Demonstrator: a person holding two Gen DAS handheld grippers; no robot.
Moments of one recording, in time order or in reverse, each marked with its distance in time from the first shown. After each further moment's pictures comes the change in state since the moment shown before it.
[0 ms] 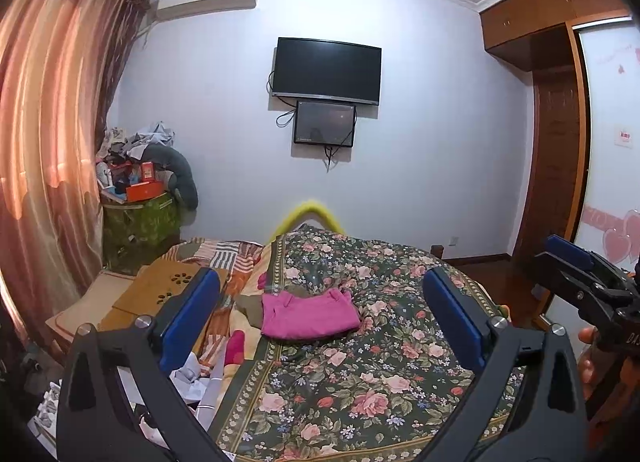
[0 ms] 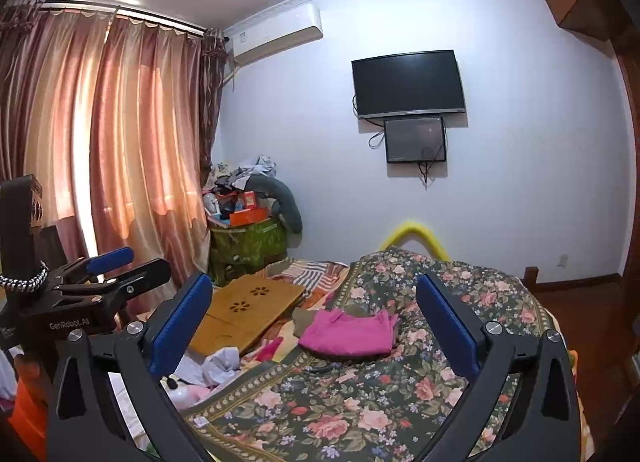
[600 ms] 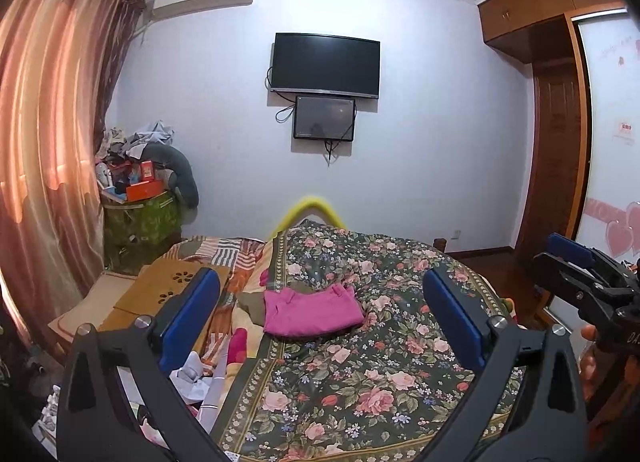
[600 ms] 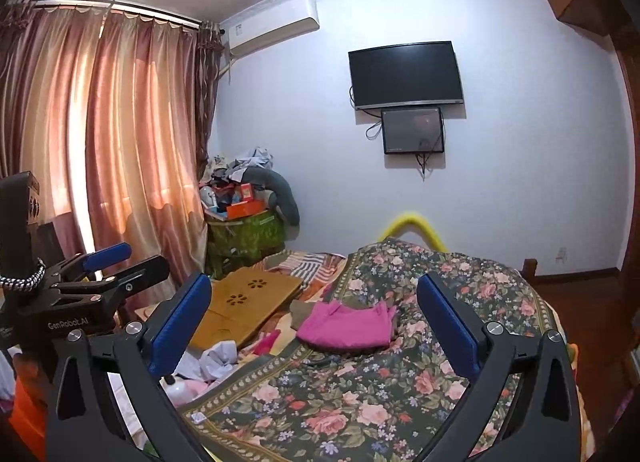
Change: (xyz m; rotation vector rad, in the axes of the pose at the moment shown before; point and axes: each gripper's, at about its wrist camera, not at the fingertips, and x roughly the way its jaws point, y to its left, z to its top) left arm 0.009 -0.002 -0.004 0.025 0.019 0.004; right arm 0.002 0.000 -0.002 0.007 0.032 -0.009
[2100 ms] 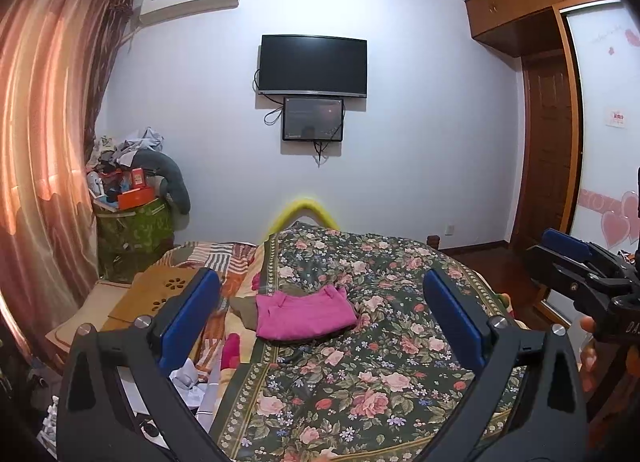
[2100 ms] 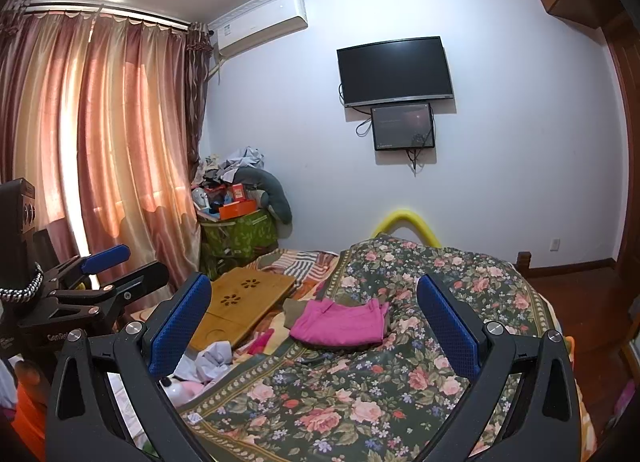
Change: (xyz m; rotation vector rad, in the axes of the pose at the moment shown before) left arm 0.004 -0.009 0.001 0.035 -0.002 -0.039; right arm 0.000 -0.006 0.001 0.025 0.009 -0.030
